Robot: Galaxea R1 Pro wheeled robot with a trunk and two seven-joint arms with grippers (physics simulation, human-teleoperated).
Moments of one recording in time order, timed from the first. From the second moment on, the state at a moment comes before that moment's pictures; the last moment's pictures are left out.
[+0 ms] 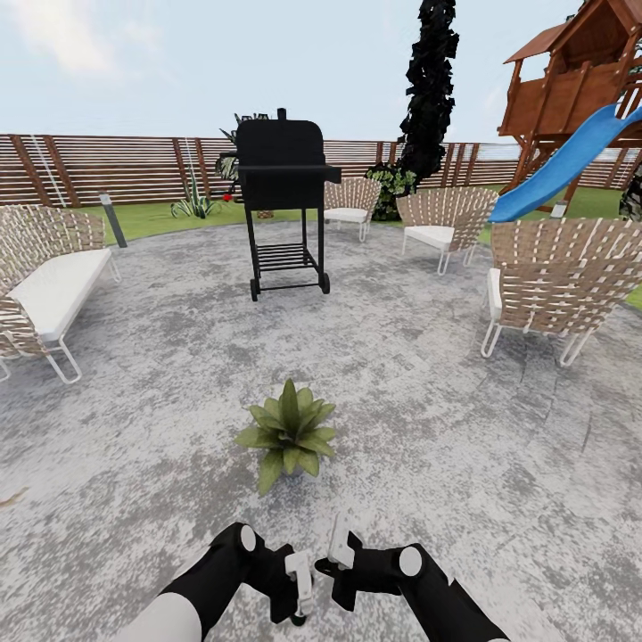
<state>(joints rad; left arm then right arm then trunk) -0.57 -0.14 -0.12 -0.53 -0.94 0.02 -0.95 -0.43 0.08 0.25 -0.73 0.58 -0.17 0.79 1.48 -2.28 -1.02</state>
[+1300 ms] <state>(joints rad) -0.57 -0.07 -0.13 -0.51 -0.89 0.01 -0.95 -0.43 0.08 0.25 -0.73 0.58 -0.17 0.79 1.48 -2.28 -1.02</state>
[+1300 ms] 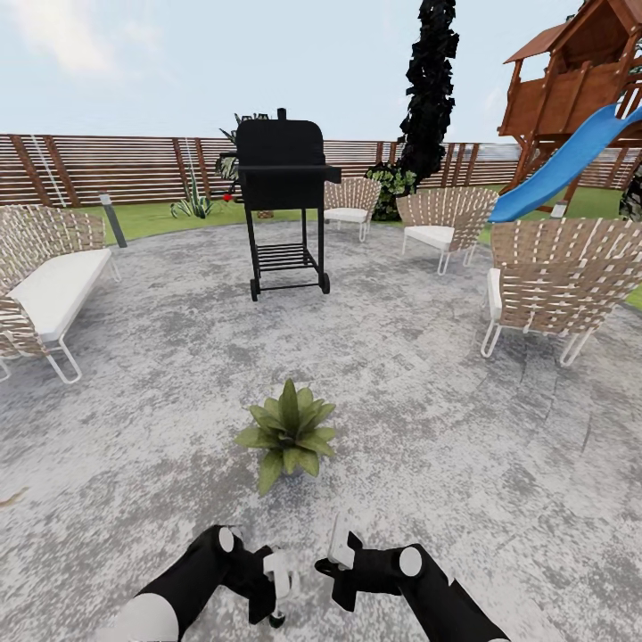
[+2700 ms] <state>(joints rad) -0.55 0.10 0.36 -0.45 -0.75 0.23 -0.67 -0.42 -0.04 -0.30 -0.21 0.58 -0.37 -0.19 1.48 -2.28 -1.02</state>
